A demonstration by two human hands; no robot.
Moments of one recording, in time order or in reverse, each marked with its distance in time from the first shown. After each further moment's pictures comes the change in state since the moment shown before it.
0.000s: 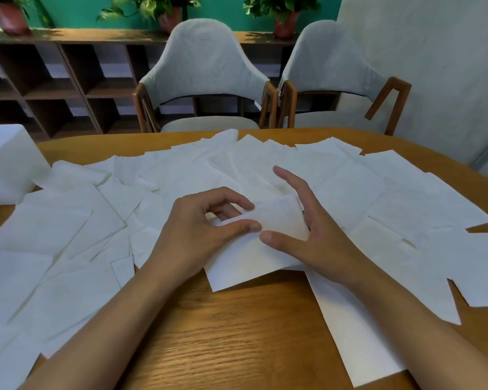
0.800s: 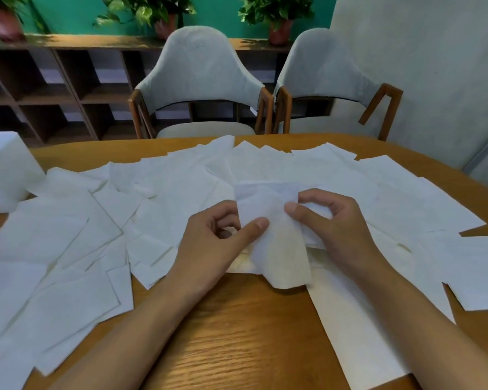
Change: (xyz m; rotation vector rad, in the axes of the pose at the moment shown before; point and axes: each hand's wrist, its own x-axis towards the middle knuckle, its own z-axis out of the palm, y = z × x) left_hand -0.009 0.011 0.024 -0.357 0.005 -0.246; right_hand 0.003 0.001 -0.023 0.240 0.311 0.099
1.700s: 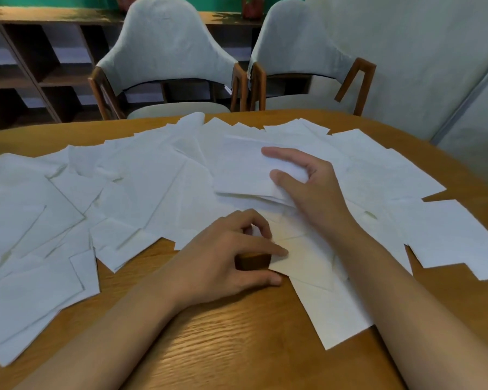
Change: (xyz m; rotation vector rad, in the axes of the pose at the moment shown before) left_hand -0.008 -0.022 0.023 0.733 -0.608 0.445; right_hand 0.011 0.004 -0.008 -0.190 0.071 -0.063
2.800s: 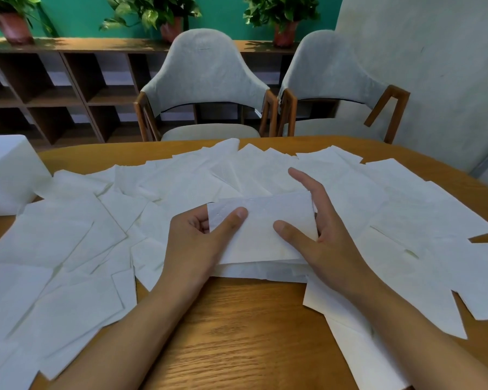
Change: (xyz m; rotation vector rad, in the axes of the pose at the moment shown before) left_hand -0.010 -0.010 -0.039 -0.767 0.795 -0.545; right_hand -0.021 -0.009 0.026 0.176 -0.225 -0.092
